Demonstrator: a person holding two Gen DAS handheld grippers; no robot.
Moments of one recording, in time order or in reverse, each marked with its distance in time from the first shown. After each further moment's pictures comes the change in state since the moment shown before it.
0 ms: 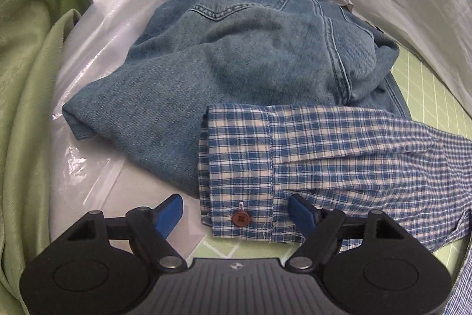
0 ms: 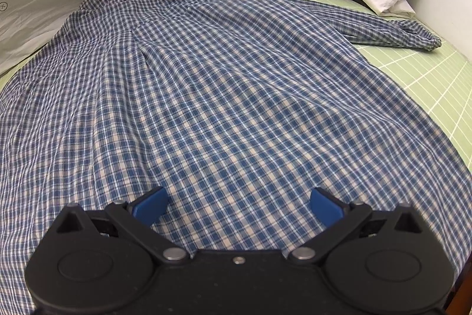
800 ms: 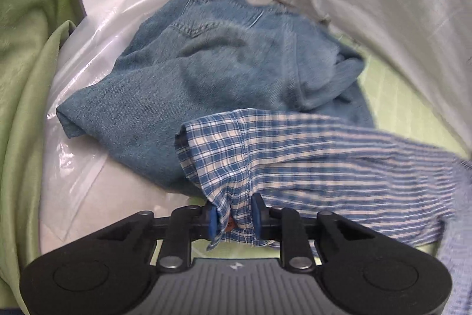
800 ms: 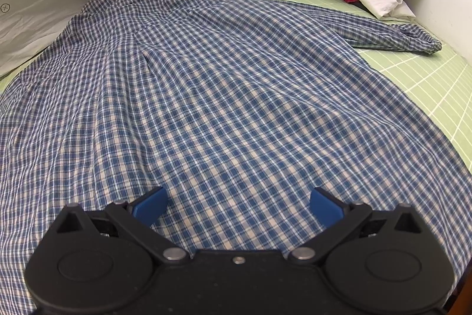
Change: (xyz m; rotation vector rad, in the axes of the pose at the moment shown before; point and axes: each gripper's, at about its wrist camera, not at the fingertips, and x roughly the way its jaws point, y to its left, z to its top) left arm -0.041 -0.031 -0.022 -0.048 -0.073 -0.107; right arm 0.000 0.000 -0.002 -0.015 -0.027 0.013
